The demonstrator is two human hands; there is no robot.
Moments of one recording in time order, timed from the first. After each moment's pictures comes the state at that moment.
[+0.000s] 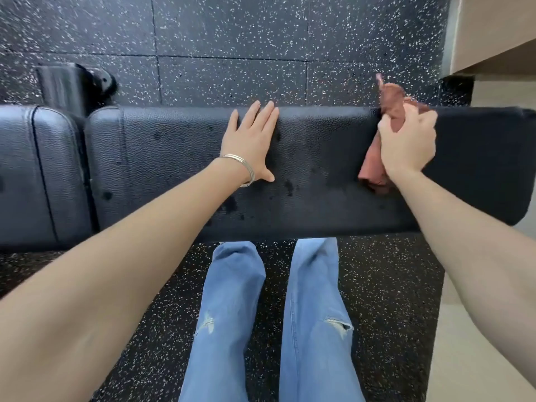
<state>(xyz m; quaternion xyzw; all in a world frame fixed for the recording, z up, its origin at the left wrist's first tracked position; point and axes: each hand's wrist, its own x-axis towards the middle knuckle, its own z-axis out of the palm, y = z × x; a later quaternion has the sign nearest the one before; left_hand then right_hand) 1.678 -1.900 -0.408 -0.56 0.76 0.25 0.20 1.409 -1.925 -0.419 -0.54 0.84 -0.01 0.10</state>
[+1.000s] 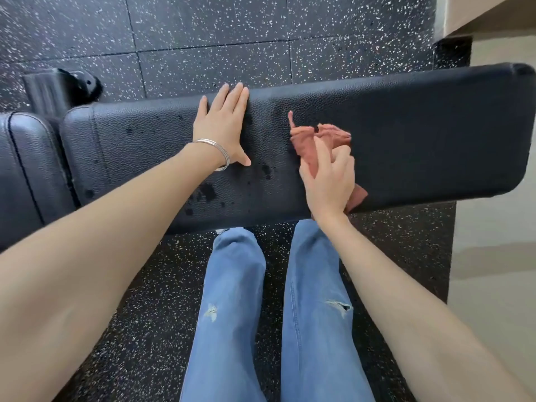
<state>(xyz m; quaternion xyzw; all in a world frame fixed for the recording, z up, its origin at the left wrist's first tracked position) 1.670 -1.903 -0.407 -0.58 0.75 0.23 0.22 1.475 -1.812 -0.417 -0.61 0.77 -0.08 0.14</state>
